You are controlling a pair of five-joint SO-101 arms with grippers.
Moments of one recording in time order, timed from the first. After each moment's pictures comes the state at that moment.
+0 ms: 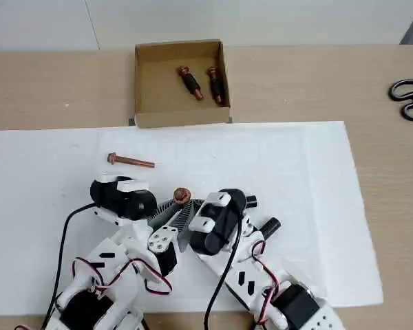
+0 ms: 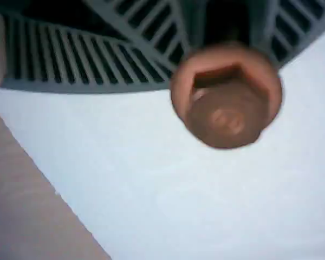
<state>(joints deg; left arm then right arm) 32.2 -103.6 79.3 58.9 27.4 -45.3 -103.2 87.6 42.2 4.4</state>
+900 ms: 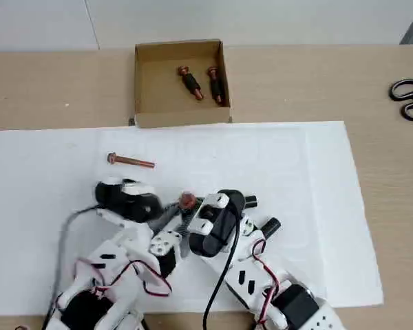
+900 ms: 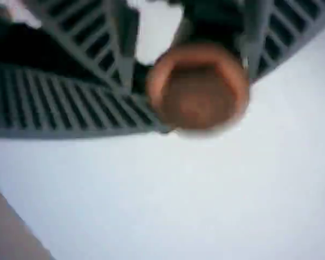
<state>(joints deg) 32.0 -103.9 80.5 61.8 24.5 -44.9 -103.0 87.8 40.8 5.8</state>
